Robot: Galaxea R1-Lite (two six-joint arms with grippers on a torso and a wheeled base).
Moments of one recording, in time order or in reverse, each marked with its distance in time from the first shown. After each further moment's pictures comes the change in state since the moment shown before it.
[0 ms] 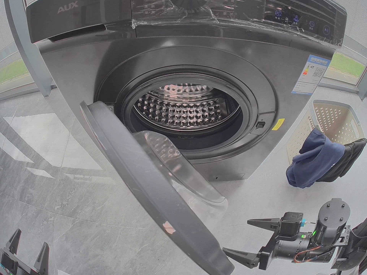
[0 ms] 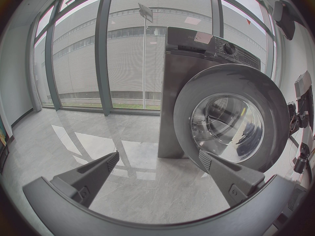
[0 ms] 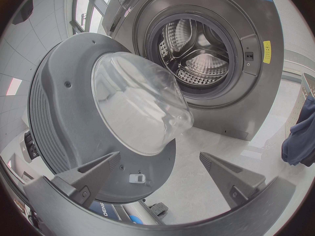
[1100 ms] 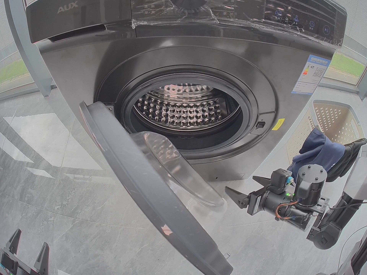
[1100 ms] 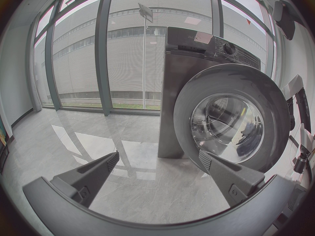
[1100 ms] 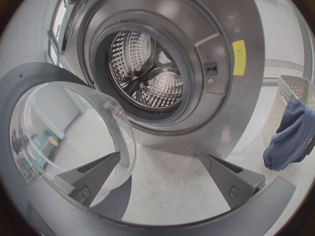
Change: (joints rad) left arm 0.000 0.000 0.000 0.000 0.000 0.000; right arm -0.275 0.257 -0.253 -0.123 -0.055 -0.012
